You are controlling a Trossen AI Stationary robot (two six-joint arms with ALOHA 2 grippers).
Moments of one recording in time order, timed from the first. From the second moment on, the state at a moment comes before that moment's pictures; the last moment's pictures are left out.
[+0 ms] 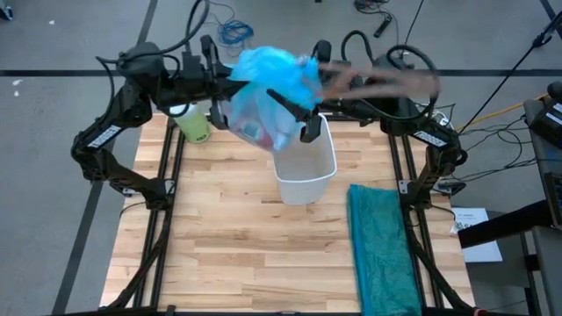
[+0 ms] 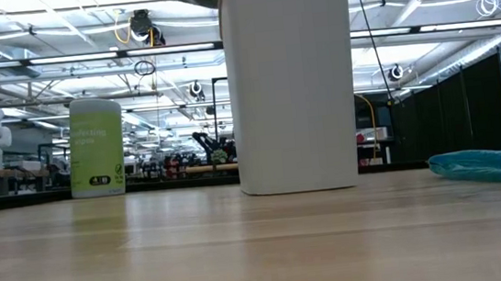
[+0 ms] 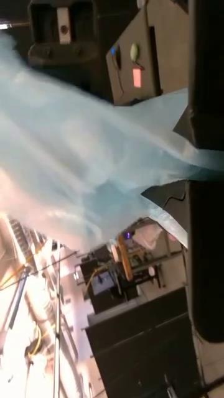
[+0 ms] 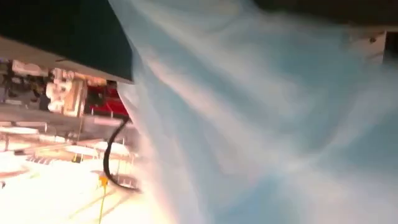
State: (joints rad) left arm 0.33 1.36 1.94 -0.39 0.21 0.27; right arm -0.07 1.76 2.35 -0.24 0.00 -0.14
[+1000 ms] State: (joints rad) left arm 0.33 1.14 1.94 -0.85 0.02 0.21; right arm -0.08 1.64 2.35 -0.62 0.35 -0.31
